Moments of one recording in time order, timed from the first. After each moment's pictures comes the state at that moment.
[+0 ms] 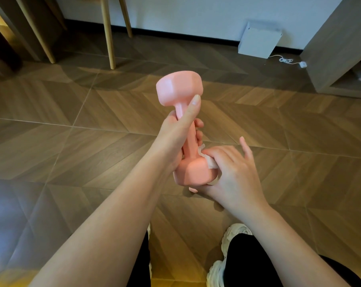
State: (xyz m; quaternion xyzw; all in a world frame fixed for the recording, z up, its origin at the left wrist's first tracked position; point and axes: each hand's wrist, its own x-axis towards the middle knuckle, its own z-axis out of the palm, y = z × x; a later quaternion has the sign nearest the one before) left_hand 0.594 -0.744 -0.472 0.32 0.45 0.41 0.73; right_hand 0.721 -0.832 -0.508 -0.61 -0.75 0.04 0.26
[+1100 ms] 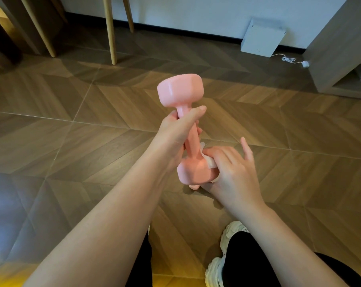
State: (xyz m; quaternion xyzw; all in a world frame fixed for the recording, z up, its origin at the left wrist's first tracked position) left_hand 0.588 -0.743 -0.476 0.31 0.50 0.39 0.70; right_hand 0.720 -0.831 -0.528 -0.61 -0.76 -0.01 0.22
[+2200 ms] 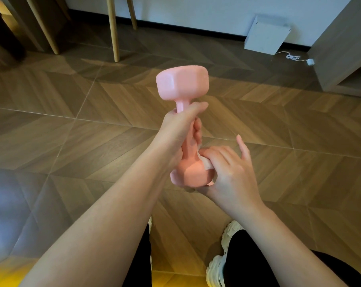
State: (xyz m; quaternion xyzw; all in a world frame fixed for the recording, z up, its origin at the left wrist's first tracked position) left_hand 0.586 -0.747 -0.469 0.30 0.49 0.39 0.72; right_hand 0.712 -0.835 -0.520 -0.58 -0.78 0.00 0.24
